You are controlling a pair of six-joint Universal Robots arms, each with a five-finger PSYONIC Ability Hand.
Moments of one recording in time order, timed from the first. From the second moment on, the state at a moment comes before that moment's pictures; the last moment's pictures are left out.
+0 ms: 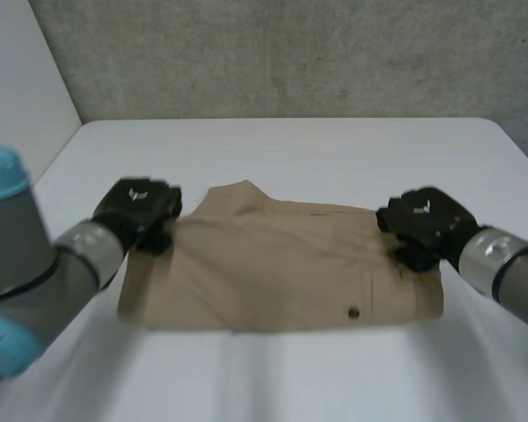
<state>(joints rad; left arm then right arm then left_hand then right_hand) 4.35 -1.85 -1.63 3.20 -1.44 3.45 1.79 -1.31 1.65 0.07 1.17 2.55 1.14 1.19 1.19 1.19 0.96 0.96 1.17 1.18 1.19 0.99</state>
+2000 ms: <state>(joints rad) 4.30 -2.14 -1.42 3.52 -1.36 3.51 1.70 -1.06 1.64 -0.15 1.32 2.78 0.20 0.20 0.21 0.21 0.05 0.90 1.15 1.18 1.19 0.94</state>
